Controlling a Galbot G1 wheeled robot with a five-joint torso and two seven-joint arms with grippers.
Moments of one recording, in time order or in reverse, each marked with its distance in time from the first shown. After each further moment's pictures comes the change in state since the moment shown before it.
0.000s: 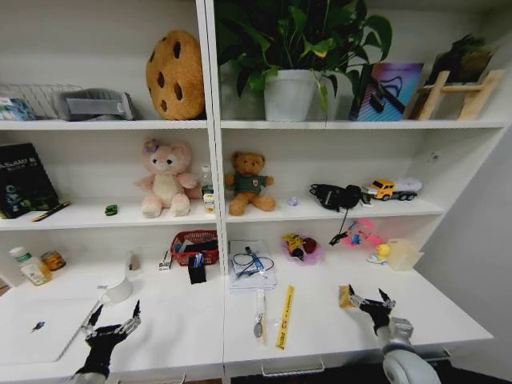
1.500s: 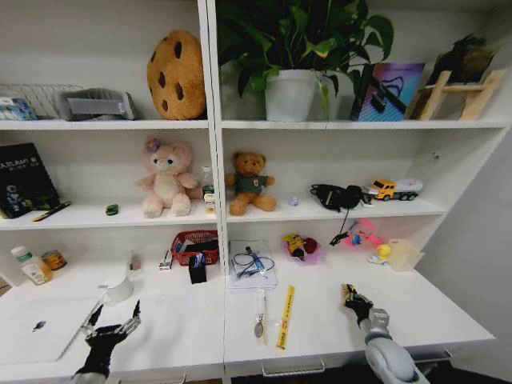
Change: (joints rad) left arm 0.000 0.000 0.000 0.000 0.000 0.000 0.000; right arm 0.092 0.008 -0.087 -0.040 -0.019 -0.057 0.009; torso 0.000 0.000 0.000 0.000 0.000
